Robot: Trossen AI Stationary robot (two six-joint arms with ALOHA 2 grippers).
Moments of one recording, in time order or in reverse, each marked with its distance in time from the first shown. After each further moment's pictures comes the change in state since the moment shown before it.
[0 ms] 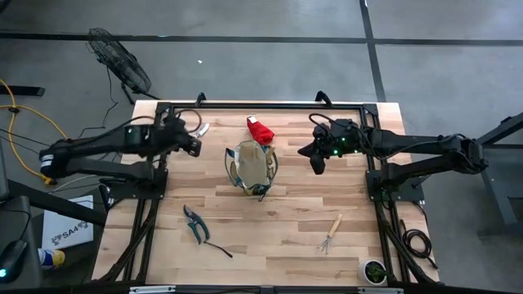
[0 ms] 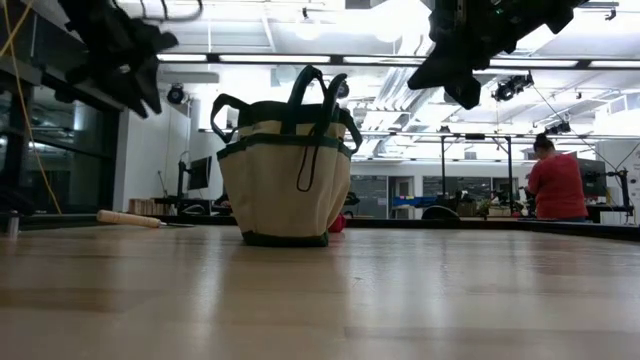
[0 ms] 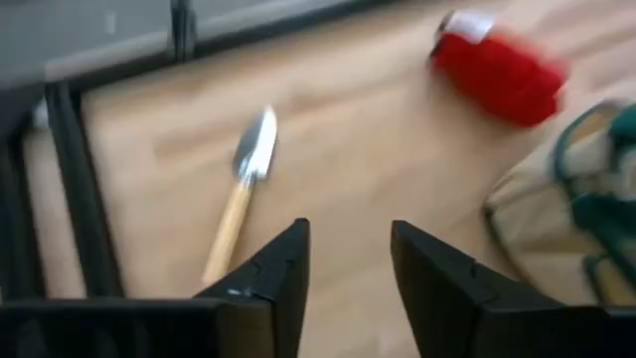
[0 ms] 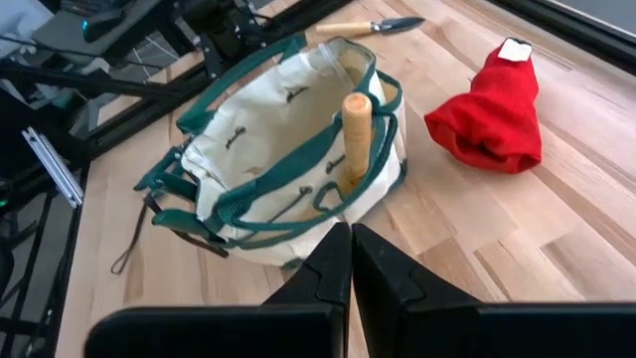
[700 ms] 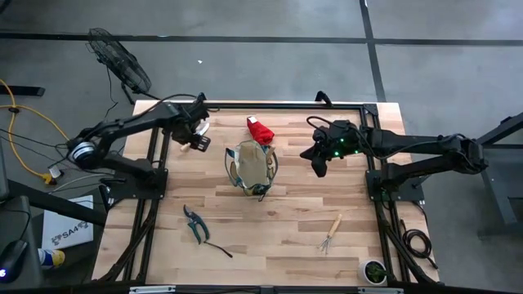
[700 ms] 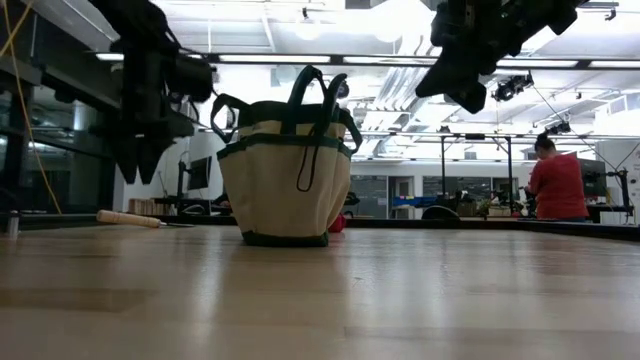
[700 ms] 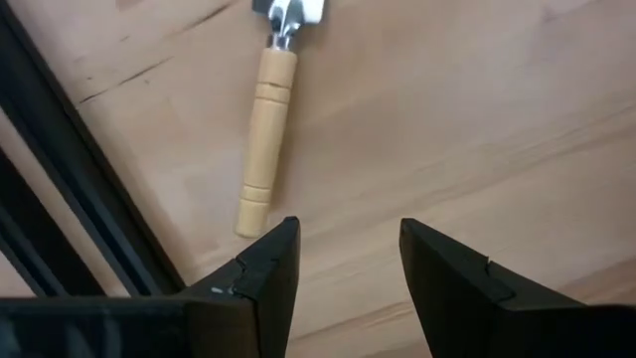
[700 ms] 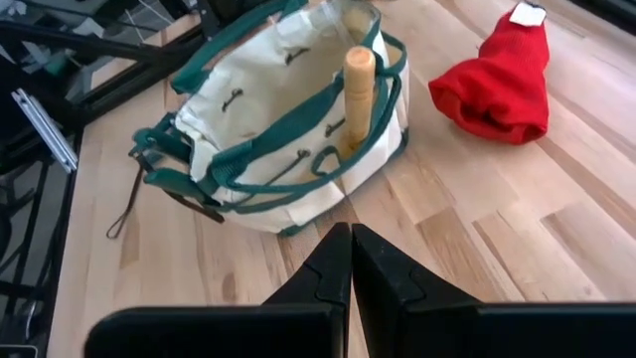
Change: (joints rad) left arm 0.470 0.479 0.035 -0.025 0.409 0.390; right arm 0.000 0.000 0.000 -0.067 -0.031 -0.029
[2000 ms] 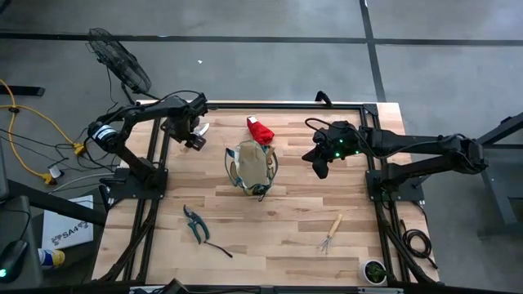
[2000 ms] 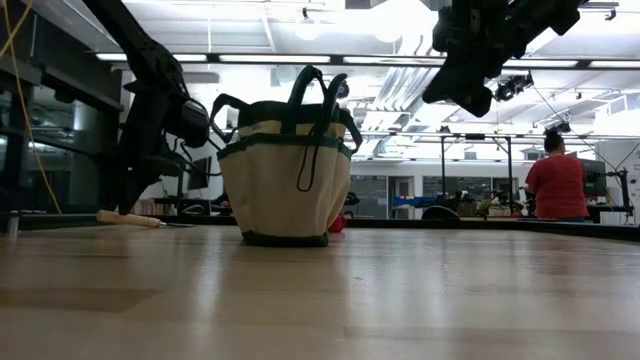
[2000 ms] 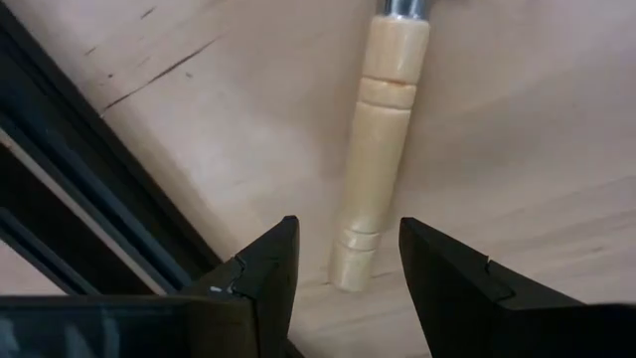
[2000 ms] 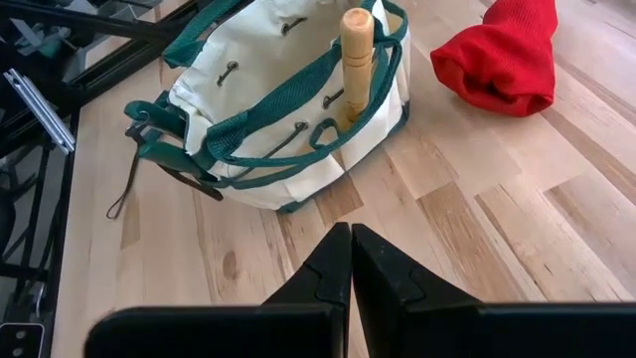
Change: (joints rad) left arm 0.187 0.241 -0.002 0.019 -0.029 0.245; right arm 0.000 0.000 0.000 -0.049 -0.021 0.007
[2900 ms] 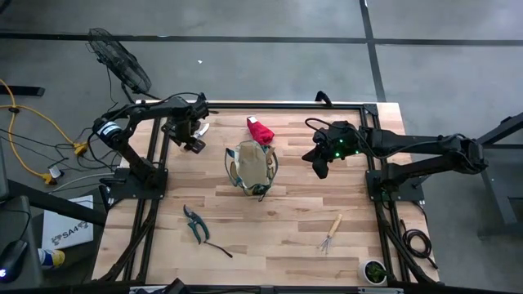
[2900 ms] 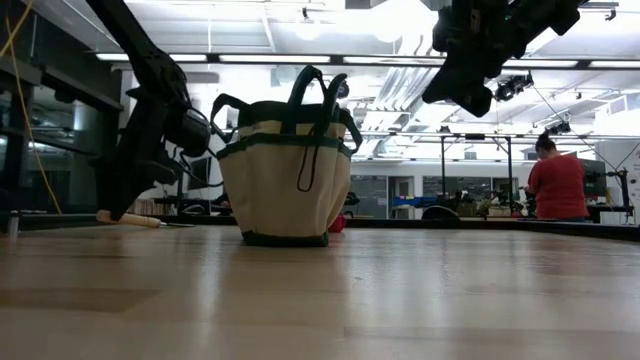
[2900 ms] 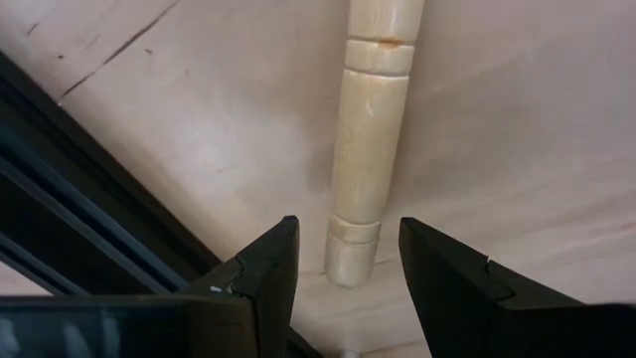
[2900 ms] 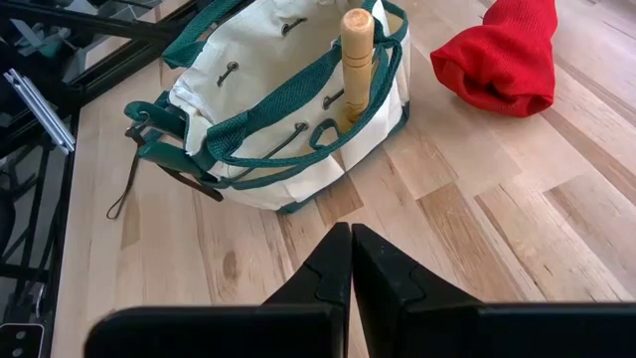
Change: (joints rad) left arm -0.002 0.056 -0.001 -0.024 0.014 0.046; right arm 0.000 0.000 0.000 0.001 0.000 0.000
